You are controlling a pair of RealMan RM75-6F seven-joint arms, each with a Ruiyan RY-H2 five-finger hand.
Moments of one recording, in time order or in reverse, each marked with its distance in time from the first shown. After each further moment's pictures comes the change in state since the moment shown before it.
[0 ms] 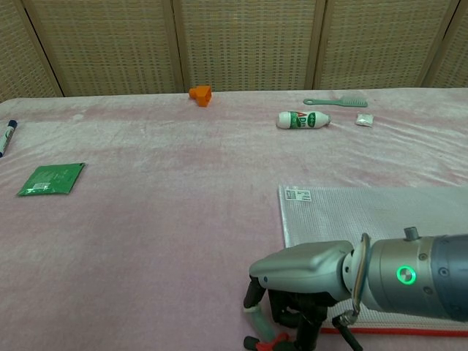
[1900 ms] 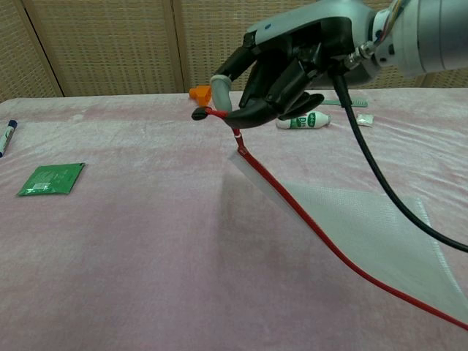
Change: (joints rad) left arm 0.003 0.028 -0.005 -0.008 -0.009 -0.008 -0.066; right arm -0.086 0.468 0.424 -0.180 -0.277 -0.203 0.735
